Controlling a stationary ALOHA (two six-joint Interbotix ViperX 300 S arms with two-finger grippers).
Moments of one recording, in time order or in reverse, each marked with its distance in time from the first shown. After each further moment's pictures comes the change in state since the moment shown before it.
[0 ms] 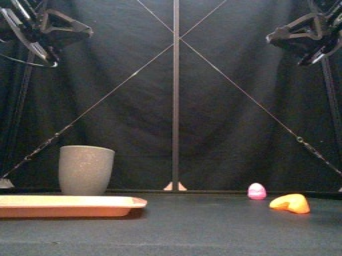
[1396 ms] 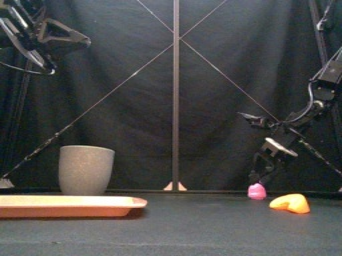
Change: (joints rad) left arm 0.021 0.006 0.038 -0.003 -0.009 0.000; right arm -0.775 0.871 -0.152 -0.046 0.064 0.005
